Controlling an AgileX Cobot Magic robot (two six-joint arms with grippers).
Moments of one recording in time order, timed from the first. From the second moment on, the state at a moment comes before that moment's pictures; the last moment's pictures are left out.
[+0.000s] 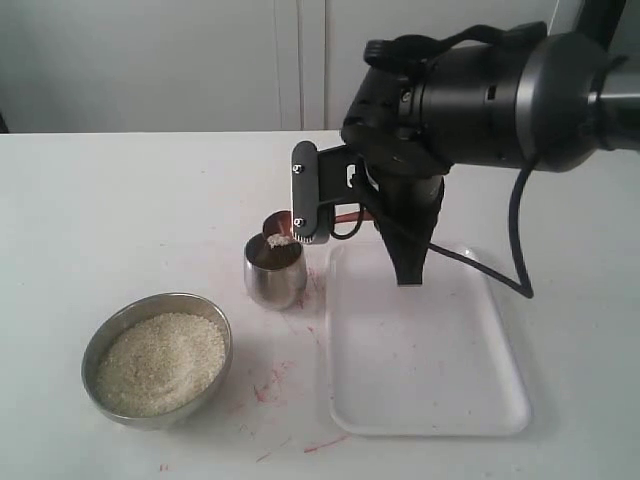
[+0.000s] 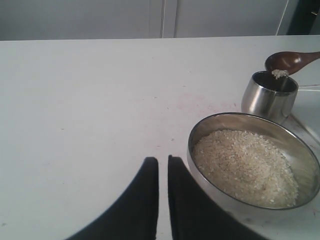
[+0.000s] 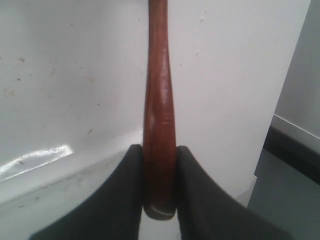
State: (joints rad) left arm -0.09 0.00 0.01 -0.16 0.08 -0.02; right arm 0.58 1.77 -1.32 -0.67 0.91 -0.46
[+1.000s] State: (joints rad) left arm -0.09 0.00 0.01 -0.16 0.08 -0.02; right arm 0.62 1.77 -1.32 -0.76 0.92 -0.49
